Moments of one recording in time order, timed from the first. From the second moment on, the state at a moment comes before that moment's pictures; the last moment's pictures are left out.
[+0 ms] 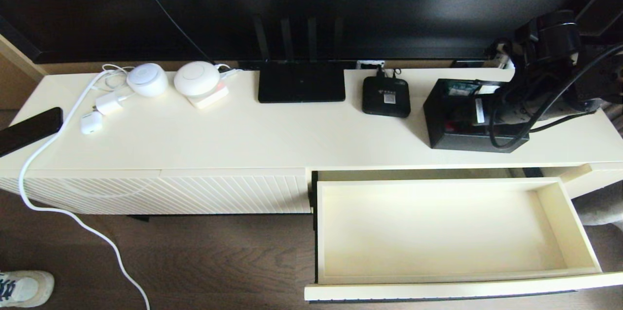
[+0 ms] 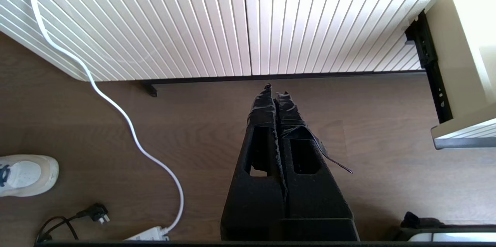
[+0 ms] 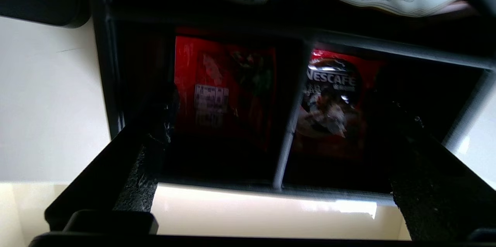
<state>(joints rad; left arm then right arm) 0.00 0.00 0.00 0.00 0.00 0.03 0.16 1.84 -1.63 0.35 -0.18 0.08</state>
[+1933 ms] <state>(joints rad) 0.00 0.00 0.00 0.00 0.00 0.03 0.14 1.89 -1.56 0.23 -0.17 0.07</state>
